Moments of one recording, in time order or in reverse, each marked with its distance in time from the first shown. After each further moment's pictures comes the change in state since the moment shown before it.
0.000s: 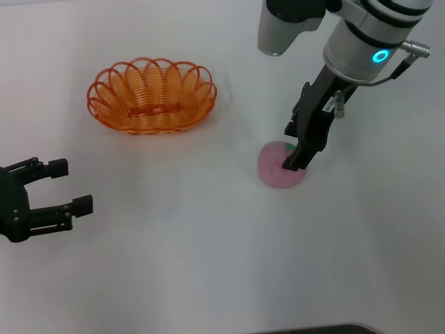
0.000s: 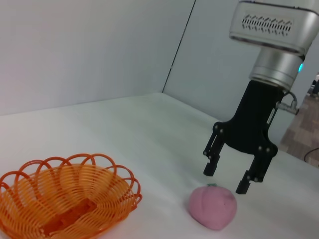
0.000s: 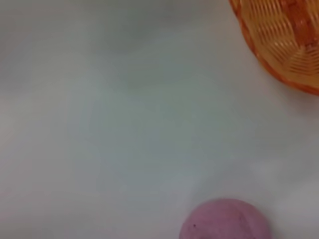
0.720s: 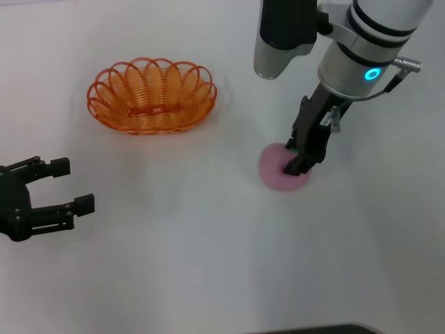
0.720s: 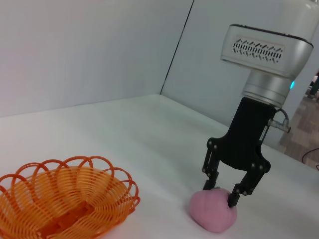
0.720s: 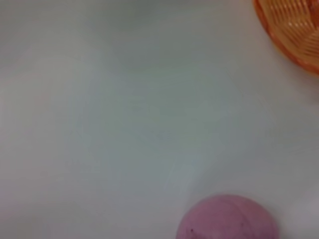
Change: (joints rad) left arm -0.004 -0.001 0.000 -0.003 -0.001 0.001 -0.001; right arm 0.003 0.003 -0.059 0.084 0.009 0.078 -0.017
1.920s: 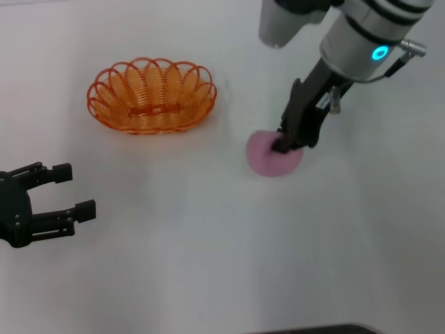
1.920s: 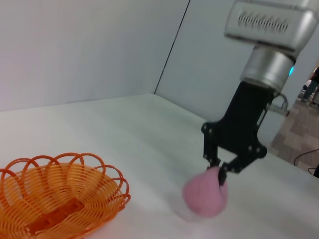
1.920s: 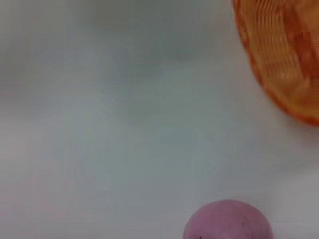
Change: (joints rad) left arm 0.008 -0.001 0.000 0.000 0.000 0.023 -0.014; right arm -0.020 -0.011 0.076 -0.101 0.059 -0.073 -0.028
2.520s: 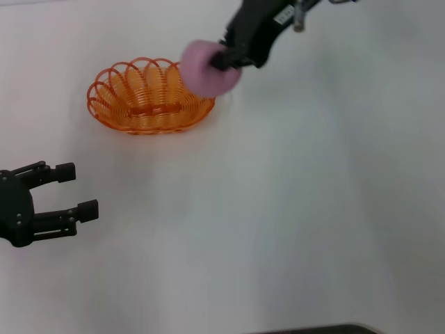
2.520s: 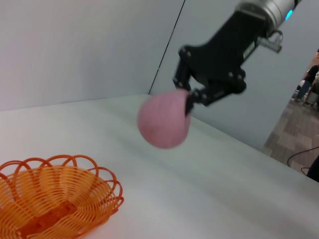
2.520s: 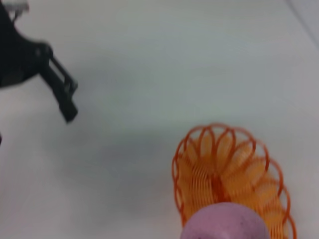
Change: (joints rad) left arm -0.008 0.001 0.004 0.004 0.000 0.013 -0.014; right arm 0.034 0.003 0.149 -0.192 0.132 0.018 -0.030
